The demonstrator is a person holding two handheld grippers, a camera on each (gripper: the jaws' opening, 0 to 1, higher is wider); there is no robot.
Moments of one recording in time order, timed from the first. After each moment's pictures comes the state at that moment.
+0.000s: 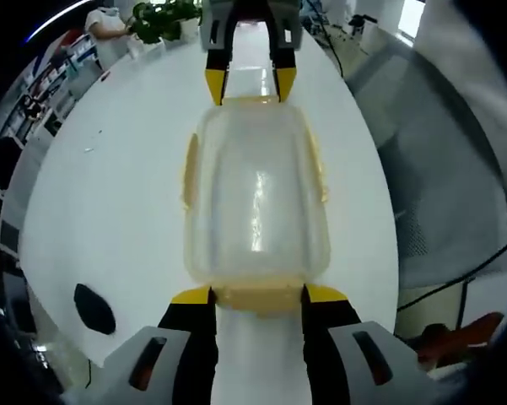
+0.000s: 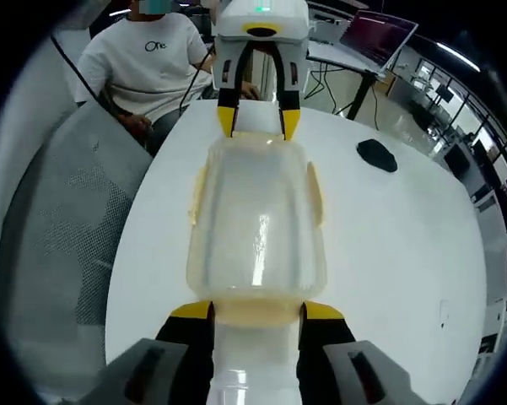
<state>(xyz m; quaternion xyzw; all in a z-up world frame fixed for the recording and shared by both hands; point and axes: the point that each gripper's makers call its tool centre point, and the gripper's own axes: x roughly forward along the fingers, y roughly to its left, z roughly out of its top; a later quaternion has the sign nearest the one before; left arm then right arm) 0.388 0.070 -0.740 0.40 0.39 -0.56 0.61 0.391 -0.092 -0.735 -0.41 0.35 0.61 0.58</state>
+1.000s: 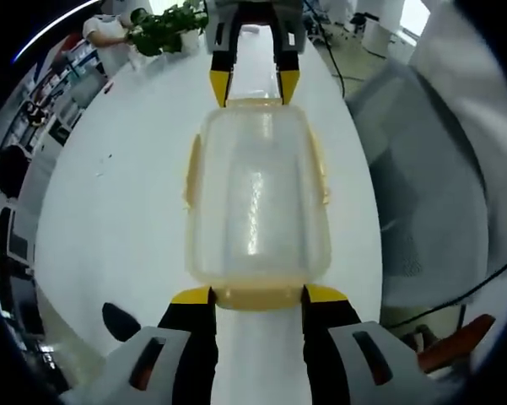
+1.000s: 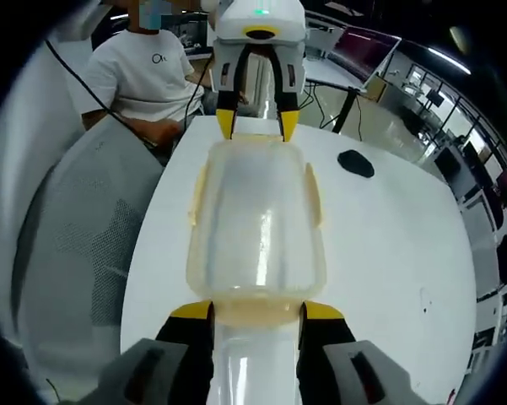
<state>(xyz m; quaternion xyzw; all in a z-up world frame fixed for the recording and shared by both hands) 0.389 0.029 -0.689 0.41 0.39 -0.55 0.61 0.389 -0.132 -0.688 -0.40 0.33 0.61 0.60</state>
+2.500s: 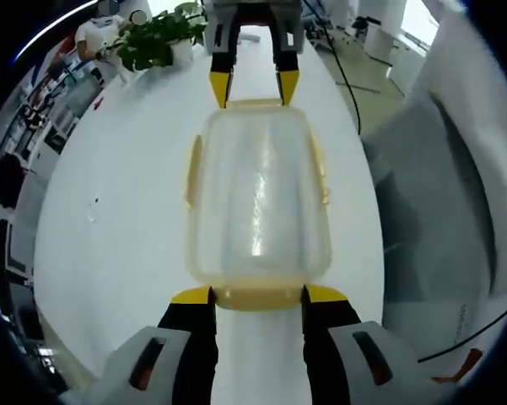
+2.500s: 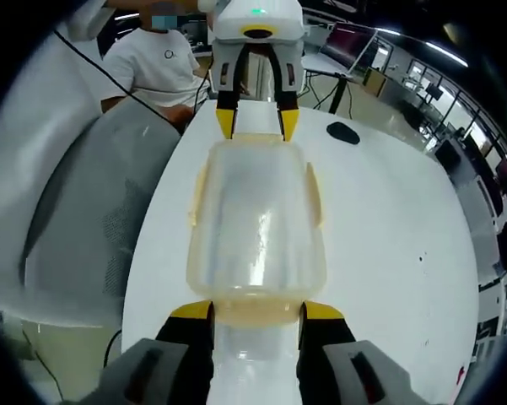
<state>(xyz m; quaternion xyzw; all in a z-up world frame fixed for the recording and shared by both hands) 0.396 -0.093 -0.687 0.40 0.38 -0.56 0.62 0.395 -0.255 -0.686 -0.40 0.34 0.61 0.60</state>
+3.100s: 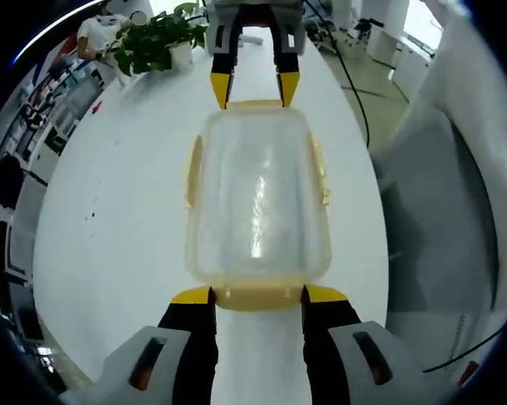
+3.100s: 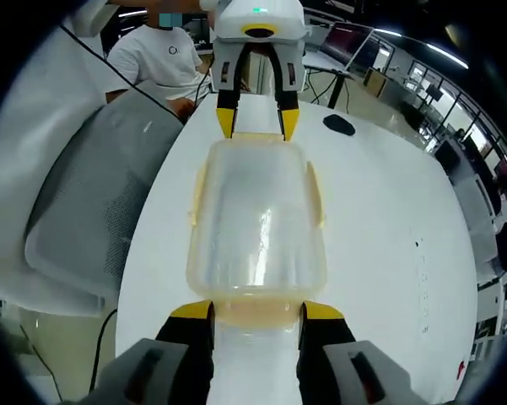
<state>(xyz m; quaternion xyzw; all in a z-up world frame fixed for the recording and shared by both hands) 0.398 -0.132 -0.693 0.40 0.38 -0.56 0.62 0.398 -0.293 -0.692 -0.40 0.34 0.61 0.59</state>
